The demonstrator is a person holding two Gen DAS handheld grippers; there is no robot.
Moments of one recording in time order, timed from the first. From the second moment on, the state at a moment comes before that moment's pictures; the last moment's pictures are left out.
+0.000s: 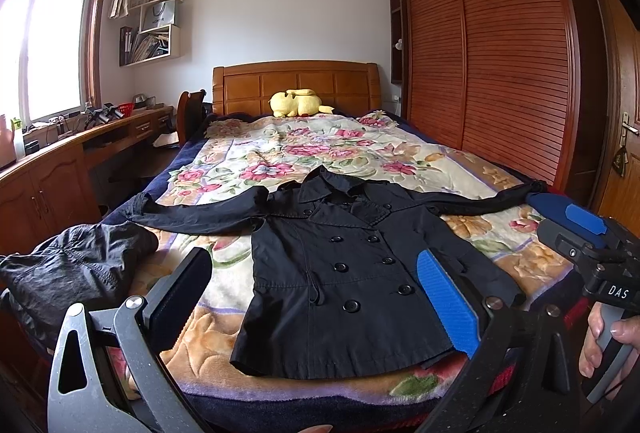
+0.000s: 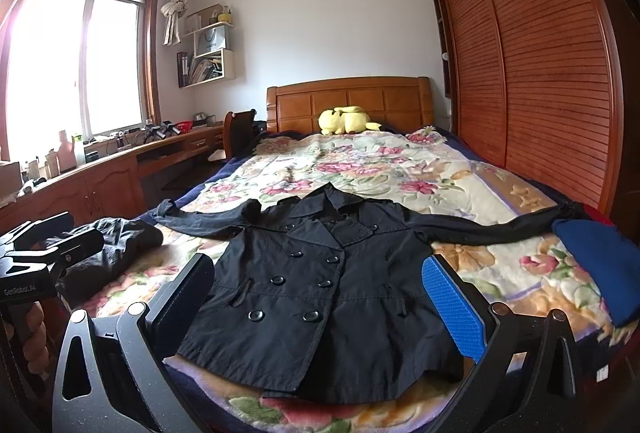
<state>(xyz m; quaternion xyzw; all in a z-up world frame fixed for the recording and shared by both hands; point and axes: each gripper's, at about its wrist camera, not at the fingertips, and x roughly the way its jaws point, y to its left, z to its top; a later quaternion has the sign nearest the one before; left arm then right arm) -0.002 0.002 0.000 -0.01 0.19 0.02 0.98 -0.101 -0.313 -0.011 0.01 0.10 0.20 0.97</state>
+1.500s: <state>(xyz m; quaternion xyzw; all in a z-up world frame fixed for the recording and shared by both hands) -0.005 -0.003 -0.001 -0.01 0.19 0.01 0.98 -0.104 -0.313 -0.012 0.01 0.10 0.21 0.97</state>
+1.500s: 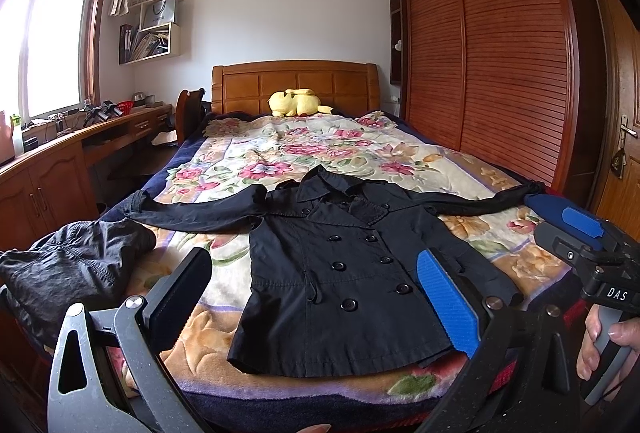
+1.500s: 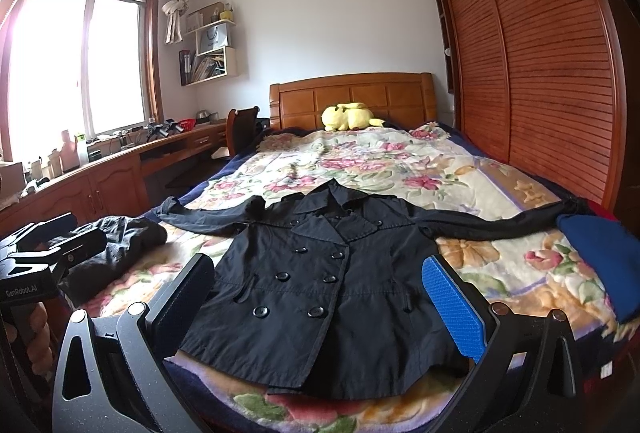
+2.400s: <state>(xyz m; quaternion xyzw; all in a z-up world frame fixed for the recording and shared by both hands) 0.026 0.012 -0.039 -0.02 0.22 0.04 0.97 -0.064 -0.304 -0.031 0.00 0.14 0.21 0.97</state>
